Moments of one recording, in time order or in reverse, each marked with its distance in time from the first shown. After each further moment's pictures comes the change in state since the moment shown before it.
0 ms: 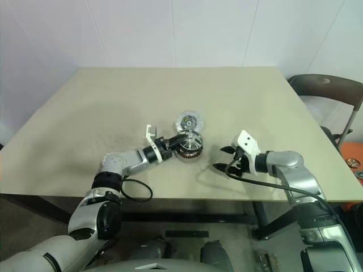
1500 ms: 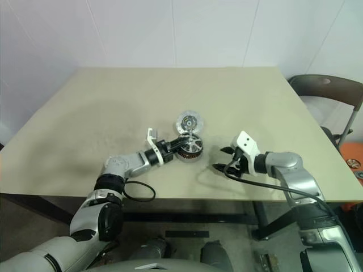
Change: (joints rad) left arm 0.001 -0.013 0.004 0.044 0.041 -0.045 -0.010; right arm 0.012 0.006 0.001 -0.026 0.000 0.016 -0.014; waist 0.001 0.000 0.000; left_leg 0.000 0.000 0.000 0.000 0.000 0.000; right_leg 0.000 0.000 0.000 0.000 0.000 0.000
